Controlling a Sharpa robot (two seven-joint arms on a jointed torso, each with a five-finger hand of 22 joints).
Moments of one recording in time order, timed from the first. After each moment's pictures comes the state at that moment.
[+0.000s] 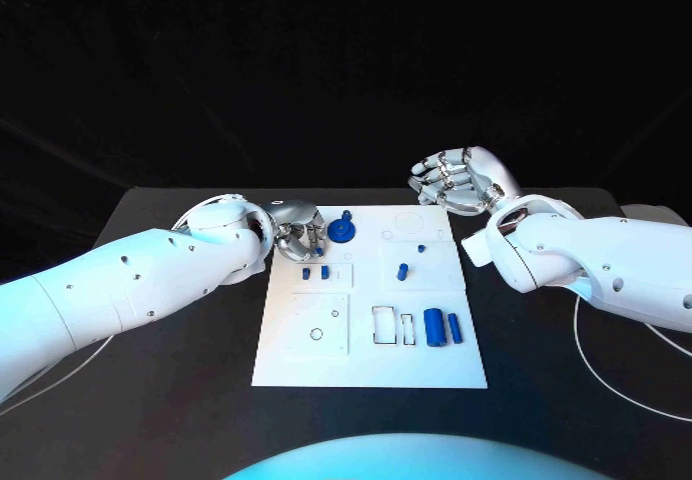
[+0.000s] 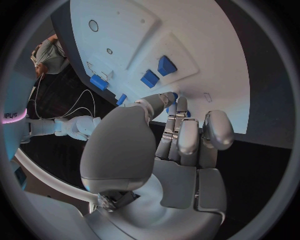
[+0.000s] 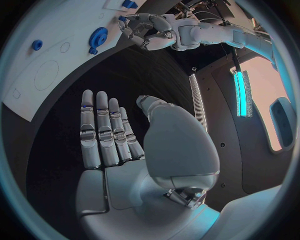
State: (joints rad) left arm 1.19 -0.55 -0.02 1.22 -1.49 -0.02 -0.02; left_hand 1.38 -0.20 0.63 0.00 0.23 0.95 0.15 0.36 0.34 1.09 0.08 0.35 0.15 1.41 0.01 1.40 0.99 0.11 1.32 0.10 1.33 1.08; right arm 1.24 -0.95 -0.13 1.61 -0.67 -0.70 0.22; right_hand 1.31 -0.18 0.38 0.28 0.34 0.80 0.20 0.29 0.42 1.04 0.15 0.26 0.12 1.14 0.10 0.13 0.47 0.17 1.11 0.21 0.07 0.22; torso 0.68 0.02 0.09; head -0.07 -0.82
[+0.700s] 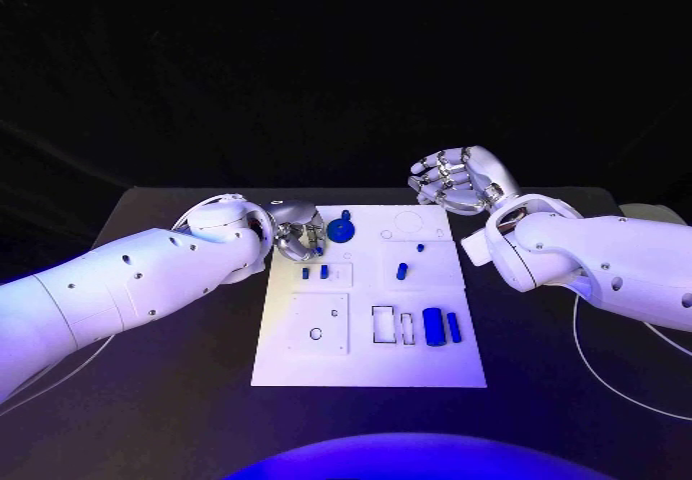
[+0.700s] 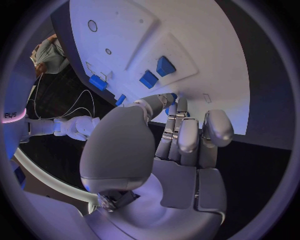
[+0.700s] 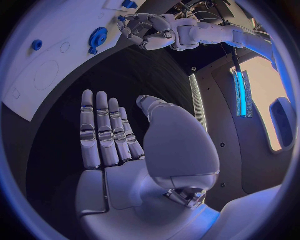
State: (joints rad) left arm 1.19 -0.54 -0.02 1.20 -1.49 -0.02 -0.02; left_hand 1.37 -0.21 0.63 0.00 0.23 0.92 0.16 0.32 0.32 1.08 0.09 0.30 0.14 1.40 0.01 1.39 0.98 0.11 1.30 0.11 1.31 1.06; right arm 1.24 -0.95 -0.13 1.61 -0.67 -0.70 0.22; right_hand 1.31 -0.18 0.38 0.28 0.34 0.80 0.20 0.29 0.42 1.04 0.15 0.26 0.12 1.14 0.10 0.13 0.47 0.17 1.11 0.21 0.07 0.21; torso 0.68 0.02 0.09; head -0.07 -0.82
